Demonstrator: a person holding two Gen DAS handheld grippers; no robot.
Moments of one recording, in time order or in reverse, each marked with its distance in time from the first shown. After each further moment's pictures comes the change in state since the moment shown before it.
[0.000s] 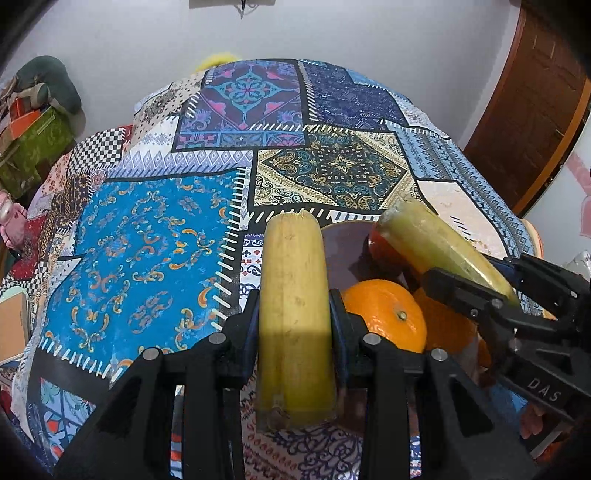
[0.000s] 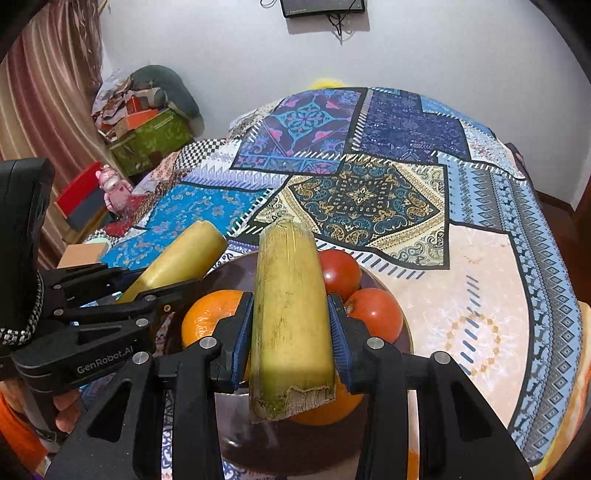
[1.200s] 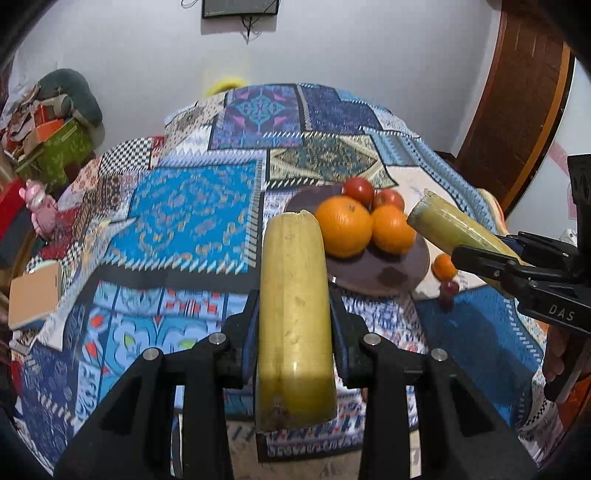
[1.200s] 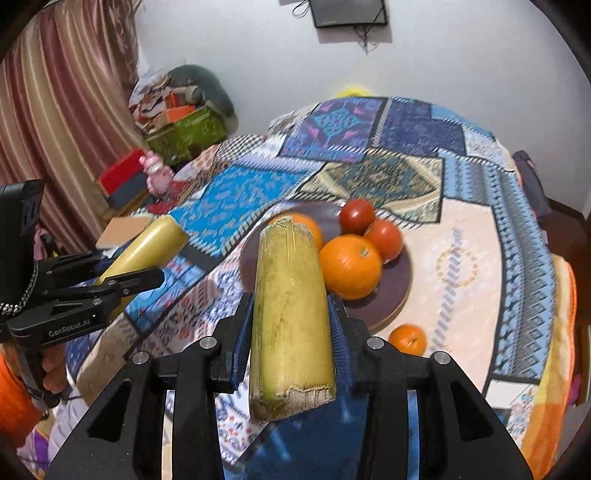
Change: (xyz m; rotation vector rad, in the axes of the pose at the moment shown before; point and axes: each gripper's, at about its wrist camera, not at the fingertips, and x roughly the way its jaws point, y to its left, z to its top) left arm -0.122 -0.007 -0.092 0.030 -0.094 0.026; right arm -0.089 0.018 -0.052 -0.040 -0.041 0.072
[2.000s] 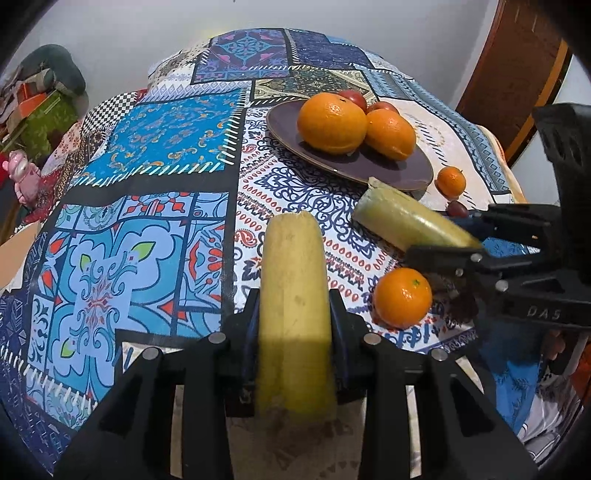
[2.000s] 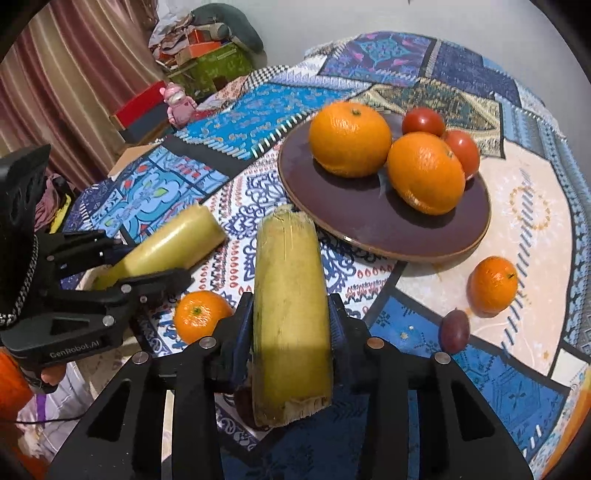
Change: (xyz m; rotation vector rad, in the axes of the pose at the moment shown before) left arm 0.032 -0.005 -0.075 0.013 0.169 -0.035; right arm 0.053 0.031 -0.048 -0.091 0.230 0.096
